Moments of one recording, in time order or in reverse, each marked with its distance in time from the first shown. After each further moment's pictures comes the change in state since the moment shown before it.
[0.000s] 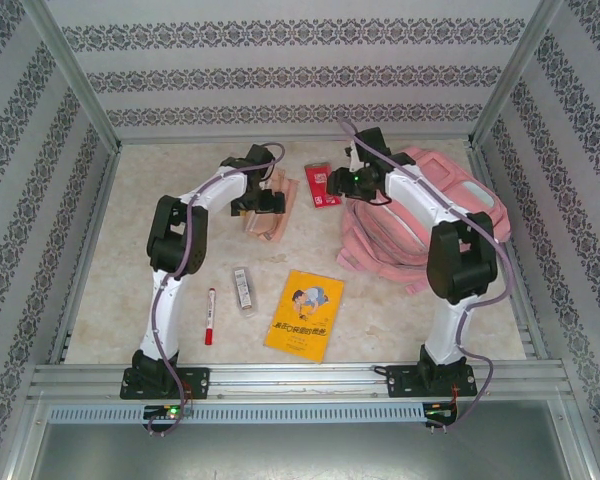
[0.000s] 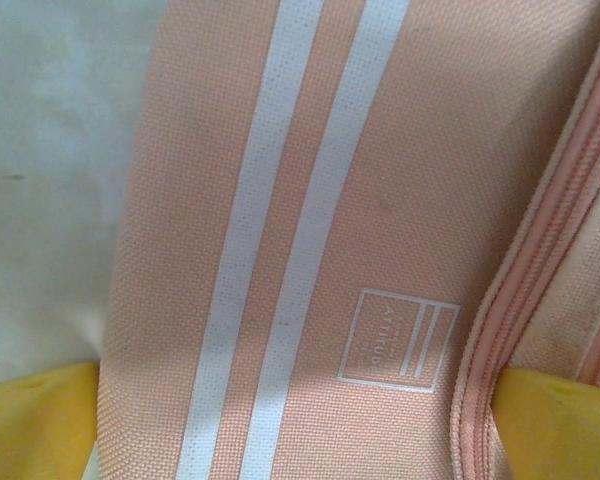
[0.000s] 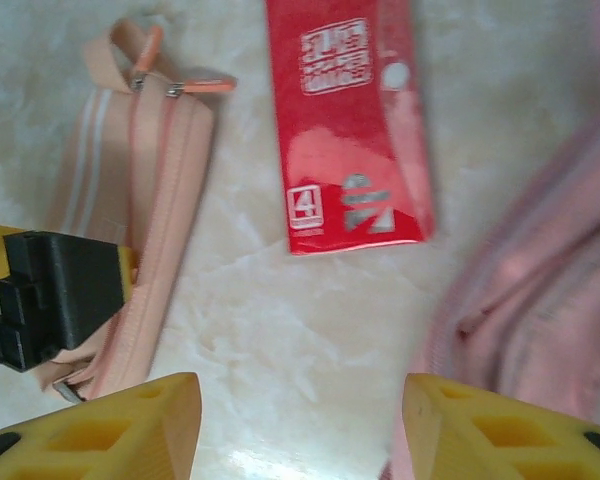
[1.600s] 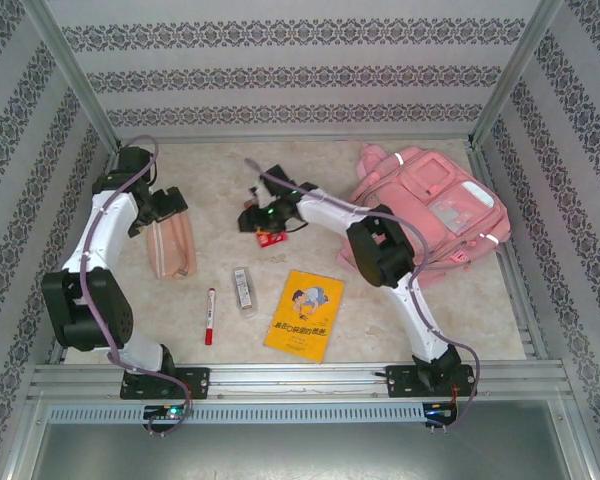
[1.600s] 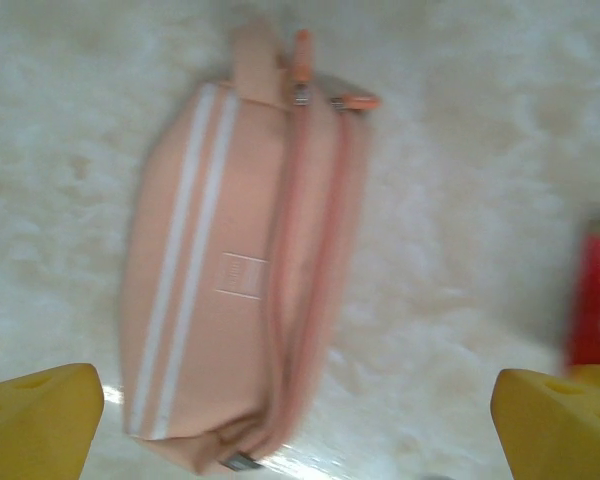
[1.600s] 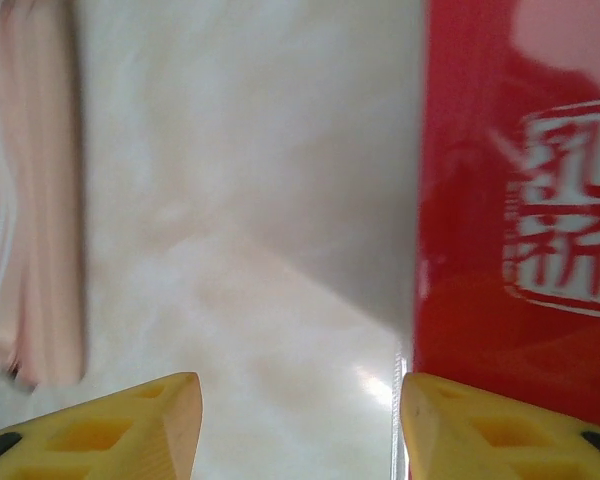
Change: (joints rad) left arm 0.455 -0.773 -0.535 -0.092 -0.002 -0.039; right arm 0.402 0.477 0.312 0.175 -0.301 0.129
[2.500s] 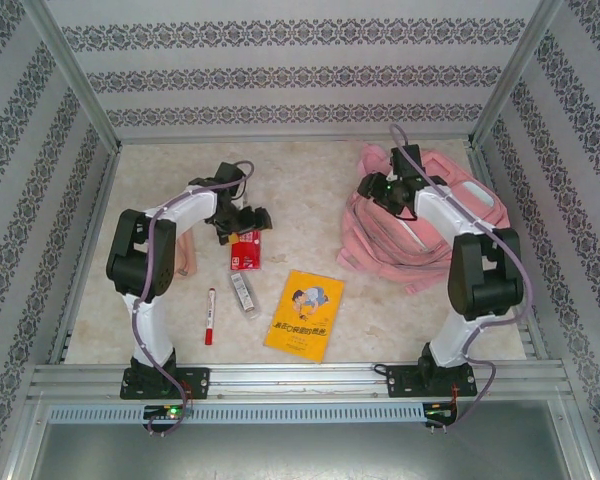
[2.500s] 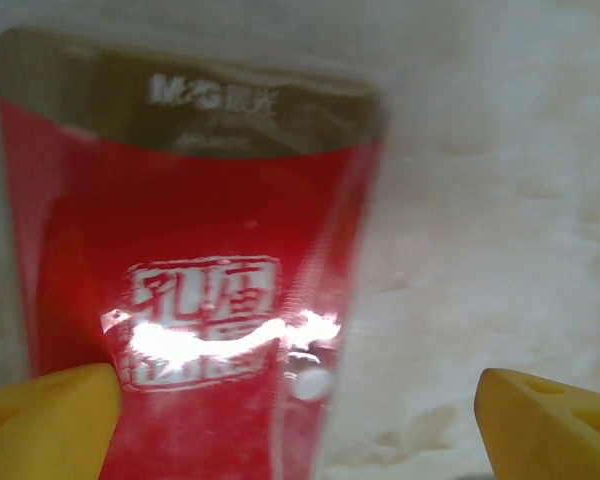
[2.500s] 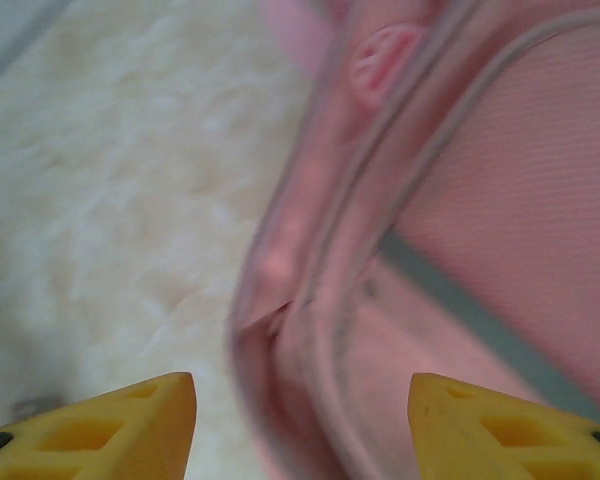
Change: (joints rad) left arm -0.379 0.432 0.032 0.229 0.272 -0.093; right arm -0.561 -0.624 -0.602 0.029 0.378 0.122
